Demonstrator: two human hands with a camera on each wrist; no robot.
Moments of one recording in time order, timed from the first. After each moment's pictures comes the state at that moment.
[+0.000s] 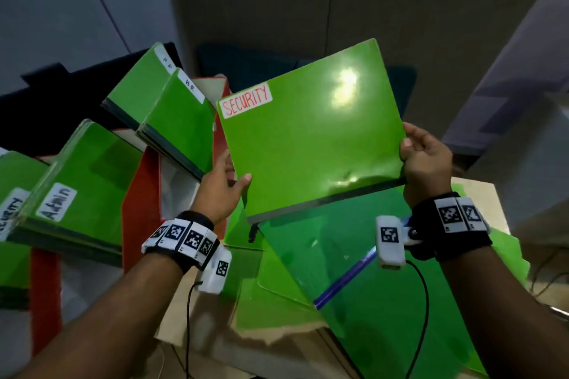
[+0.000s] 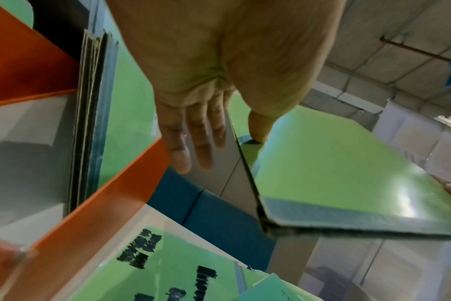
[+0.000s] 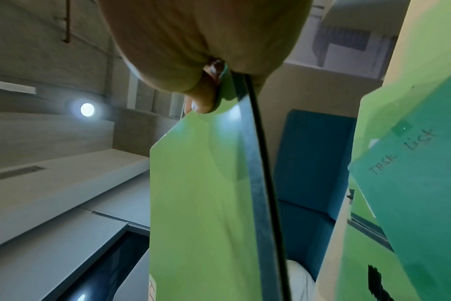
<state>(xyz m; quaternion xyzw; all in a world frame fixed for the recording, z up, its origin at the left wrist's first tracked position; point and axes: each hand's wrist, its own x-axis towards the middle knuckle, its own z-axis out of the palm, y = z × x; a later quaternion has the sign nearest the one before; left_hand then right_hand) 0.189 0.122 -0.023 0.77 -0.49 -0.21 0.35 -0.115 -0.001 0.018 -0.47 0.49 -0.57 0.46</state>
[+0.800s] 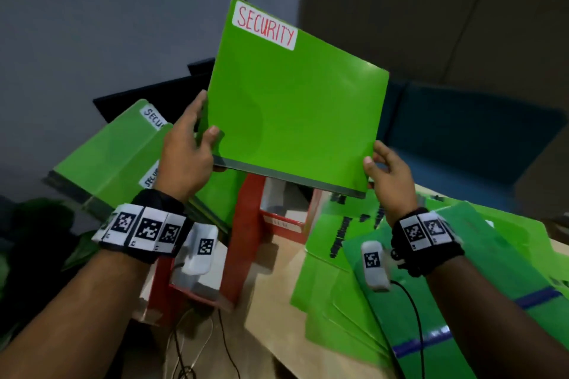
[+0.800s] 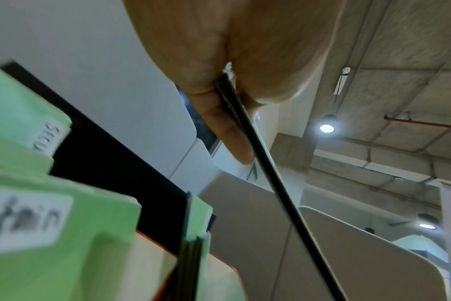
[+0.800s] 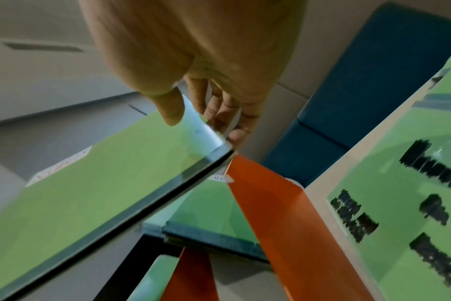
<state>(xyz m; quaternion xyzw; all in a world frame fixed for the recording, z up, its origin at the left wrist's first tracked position) 0.325 0.252 0.095 0.79 -0.40 0.02 0.46 0.098 0.036 -0.004 -0.62 0.41 -0.37 0.56</state>
